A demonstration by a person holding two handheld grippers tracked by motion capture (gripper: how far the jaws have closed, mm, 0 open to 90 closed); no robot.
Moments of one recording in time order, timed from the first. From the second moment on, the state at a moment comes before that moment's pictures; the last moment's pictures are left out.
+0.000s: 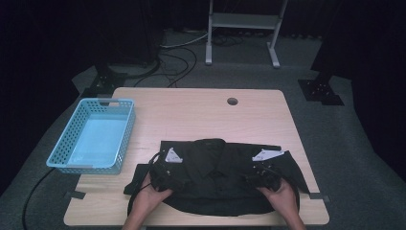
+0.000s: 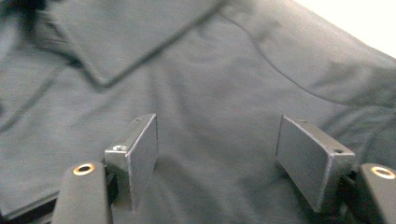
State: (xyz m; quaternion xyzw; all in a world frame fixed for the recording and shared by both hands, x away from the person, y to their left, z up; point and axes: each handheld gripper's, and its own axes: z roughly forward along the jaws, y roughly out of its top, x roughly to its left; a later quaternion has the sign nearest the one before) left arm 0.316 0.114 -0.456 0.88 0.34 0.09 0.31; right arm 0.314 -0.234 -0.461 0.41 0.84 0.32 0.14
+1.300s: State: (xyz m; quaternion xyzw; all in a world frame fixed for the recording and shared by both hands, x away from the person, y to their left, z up) left arm 0.272 0.157 -0.464 0.87 0.38 0.11 0.29; right arm 0.242 -0.255 -0.480 0.40 0.83 0.35 0.16
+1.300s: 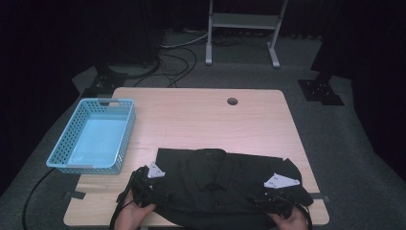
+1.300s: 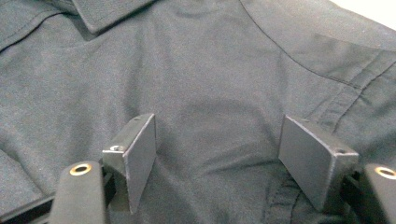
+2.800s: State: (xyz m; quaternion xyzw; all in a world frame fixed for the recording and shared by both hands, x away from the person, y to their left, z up) left arm 0.305 0.106 -0.453 0.92 0.29 0.12 0.26; right arm 0.302 -0.206 -0.460 0.34 0.88 0.31 0.13
